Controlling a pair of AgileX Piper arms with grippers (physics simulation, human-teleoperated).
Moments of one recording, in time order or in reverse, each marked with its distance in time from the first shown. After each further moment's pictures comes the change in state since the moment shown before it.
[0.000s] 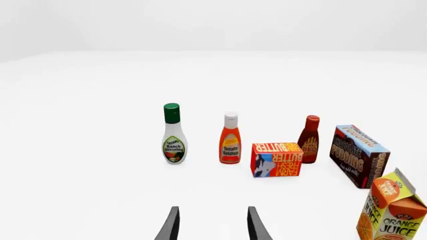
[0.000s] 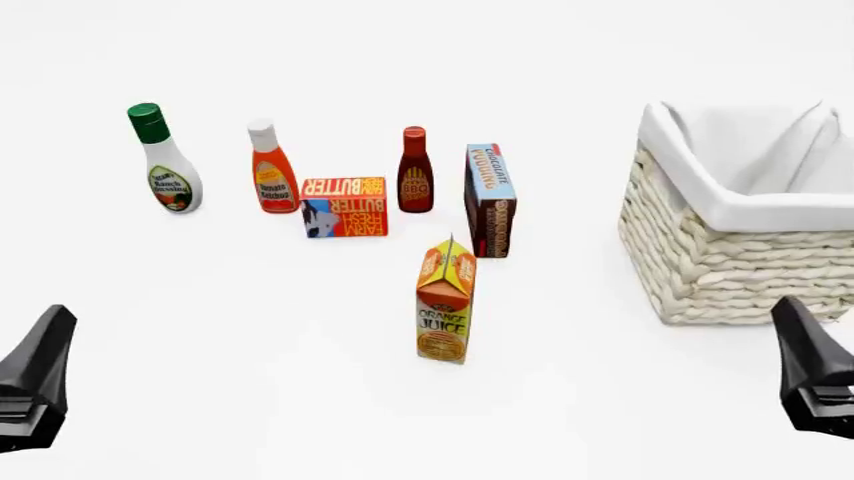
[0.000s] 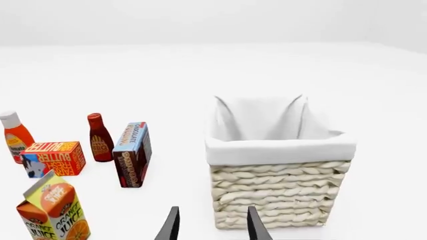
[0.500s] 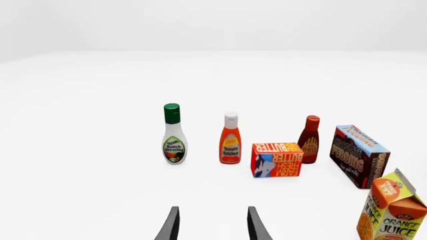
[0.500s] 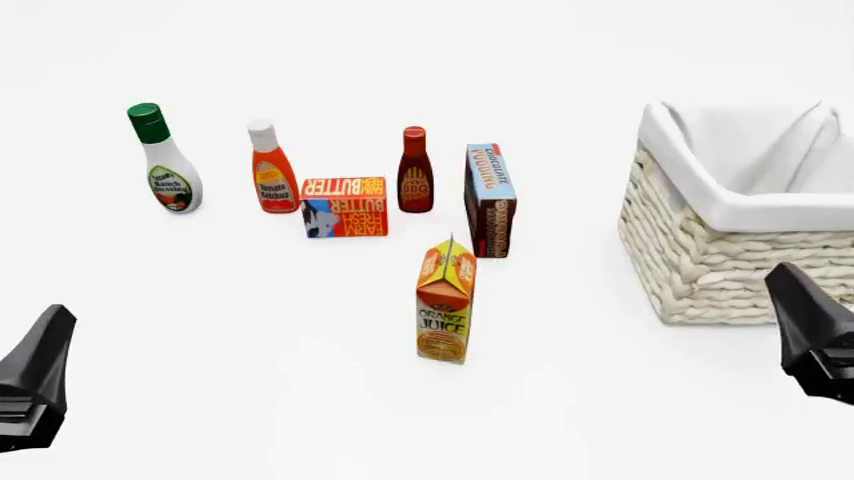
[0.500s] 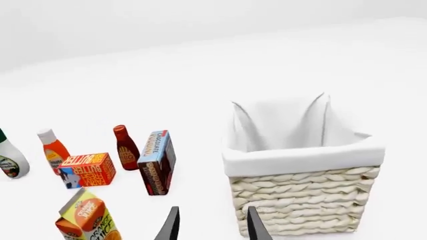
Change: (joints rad) left arm 0.001 -0.001 -0.002 0.002 0.001; right arm 0.065 0.114 -0.100 0.008 0.116
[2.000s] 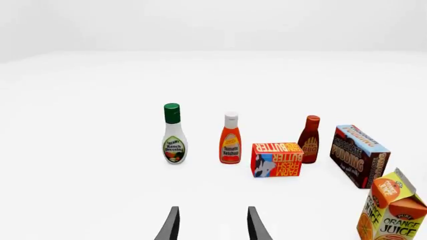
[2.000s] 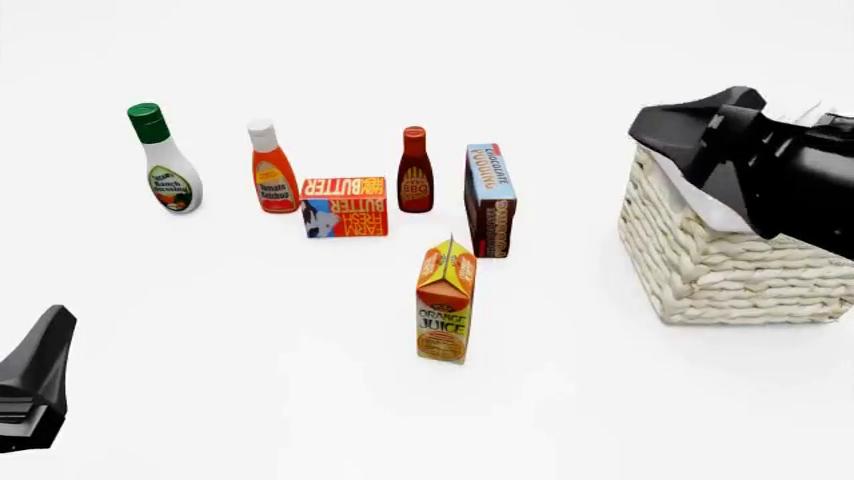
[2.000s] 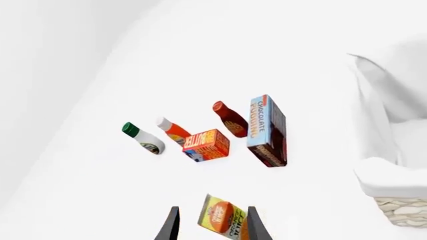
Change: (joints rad) left arm 0.000 -0.002 0.003 0.000 0.000; right arm 0.376 0.570 -0.590 0.300 0.525
